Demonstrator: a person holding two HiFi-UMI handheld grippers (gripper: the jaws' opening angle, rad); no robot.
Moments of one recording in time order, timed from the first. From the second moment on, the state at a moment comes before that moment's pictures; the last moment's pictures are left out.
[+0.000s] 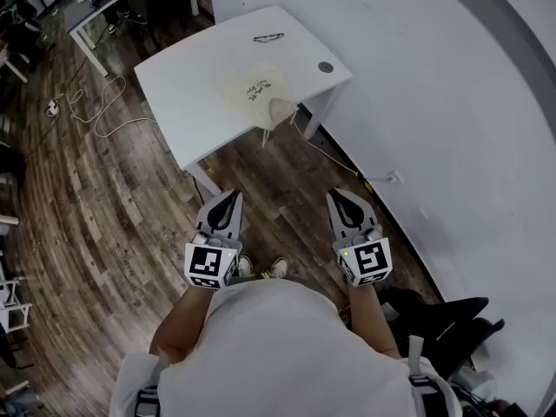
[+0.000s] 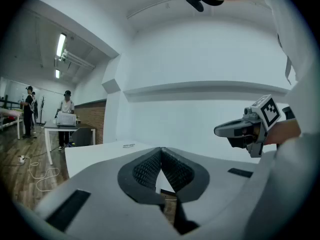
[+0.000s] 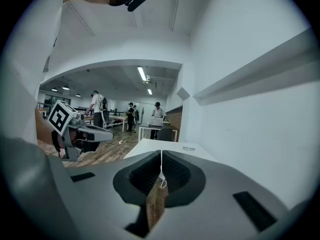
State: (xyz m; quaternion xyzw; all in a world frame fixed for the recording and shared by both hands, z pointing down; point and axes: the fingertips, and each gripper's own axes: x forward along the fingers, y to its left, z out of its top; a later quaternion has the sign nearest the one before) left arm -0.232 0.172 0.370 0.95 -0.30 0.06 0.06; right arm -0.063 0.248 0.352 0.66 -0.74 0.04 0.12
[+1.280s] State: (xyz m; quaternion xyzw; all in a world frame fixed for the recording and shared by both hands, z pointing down) left arm -0.181 0.142 0.454 0.92 -0.35 0.11 0.09; right arm 0.004 0.232 0.415 0.63 -0.76 0.08 0.13
